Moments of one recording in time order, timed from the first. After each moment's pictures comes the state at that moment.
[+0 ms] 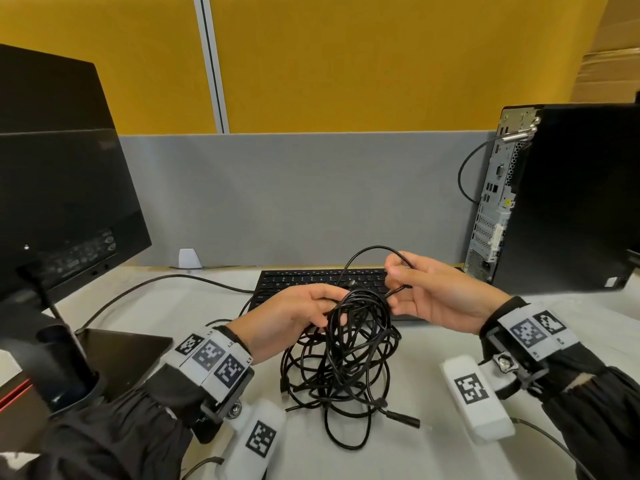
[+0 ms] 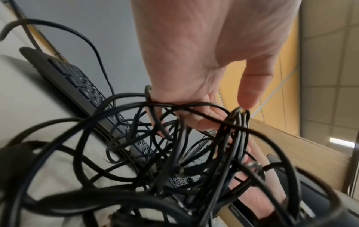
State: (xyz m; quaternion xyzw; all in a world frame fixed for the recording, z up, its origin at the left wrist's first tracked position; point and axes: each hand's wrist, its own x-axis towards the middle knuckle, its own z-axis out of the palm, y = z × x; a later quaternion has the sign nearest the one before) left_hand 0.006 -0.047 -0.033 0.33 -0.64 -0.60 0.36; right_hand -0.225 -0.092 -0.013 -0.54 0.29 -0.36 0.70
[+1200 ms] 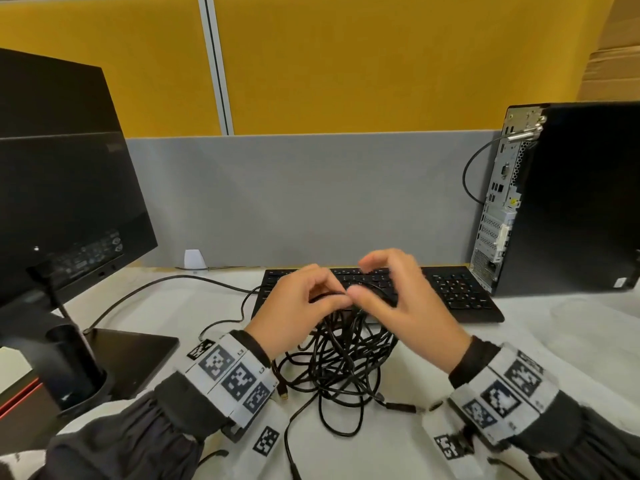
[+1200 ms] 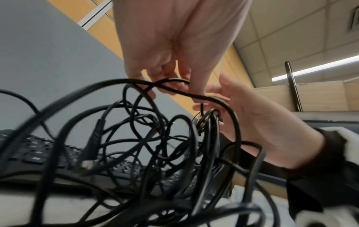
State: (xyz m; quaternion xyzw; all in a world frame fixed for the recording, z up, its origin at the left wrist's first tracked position) left_hand -0.007 -0.039 -0.021 0.47 -0.74 -0.22 0.43; right_hand -0.185 -0.057 -0.033 -0.80 0.37 -0.45 0.16
